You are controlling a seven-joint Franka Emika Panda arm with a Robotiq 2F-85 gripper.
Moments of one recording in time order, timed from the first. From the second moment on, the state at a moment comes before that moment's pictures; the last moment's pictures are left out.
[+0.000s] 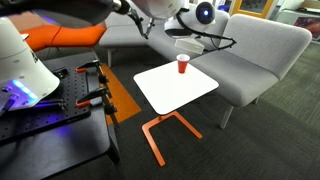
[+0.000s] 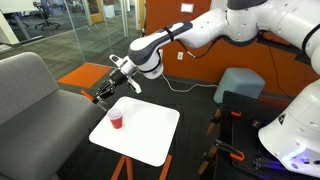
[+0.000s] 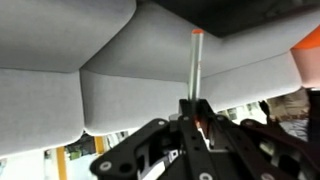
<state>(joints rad) -0.95 1.42 1.07 -1.80 -0.18 2.90 -1.25</state>
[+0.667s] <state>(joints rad) -0.99 1.48 1.06 -1.78 -0.14 2.87 -1.35</state>
